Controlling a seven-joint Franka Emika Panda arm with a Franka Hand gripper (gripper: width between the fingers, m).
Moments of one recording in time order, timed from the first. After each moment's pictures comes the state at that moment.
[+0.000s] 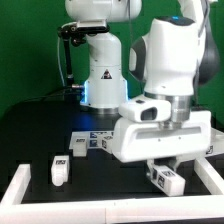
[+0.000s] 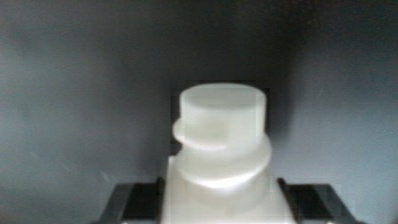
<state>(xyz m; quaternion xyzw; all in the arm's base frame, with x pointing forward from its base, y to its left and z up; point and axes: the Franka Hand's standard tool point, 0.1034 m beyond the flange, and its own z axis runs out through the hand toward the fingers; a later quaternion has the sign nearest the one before) 0.564 0.050 0.026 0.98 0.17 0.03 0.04</state>
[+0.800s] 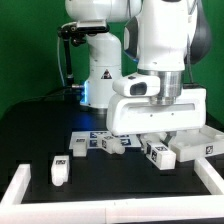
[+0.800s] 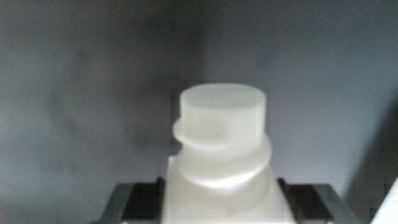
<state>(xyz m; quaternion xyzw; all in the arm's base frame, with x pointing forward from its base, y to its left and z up) 0.523 0.048 0.052 0.99 0.10 0.03 0.03</state>
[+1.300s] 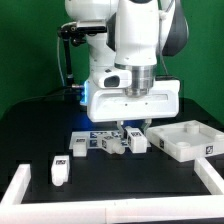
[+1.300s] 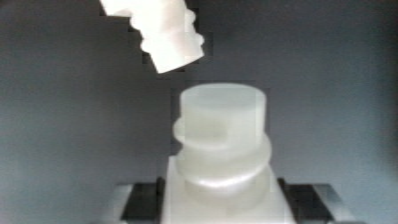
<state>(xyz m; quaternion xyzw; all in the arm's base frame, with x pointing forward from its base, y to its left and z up) 0.458 0.018 0.053 1.00 0.08 0.00 0.02</state>
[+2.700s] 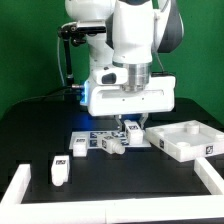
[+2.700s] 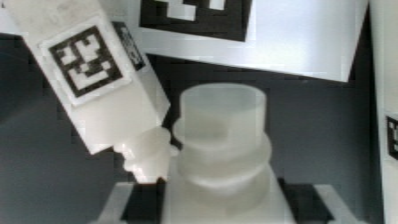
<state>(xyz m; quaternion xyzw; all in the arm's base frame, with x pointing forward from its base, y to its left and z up) 0.393 0.017 0.048 1.00 0.06 -0.01 0.01</state>
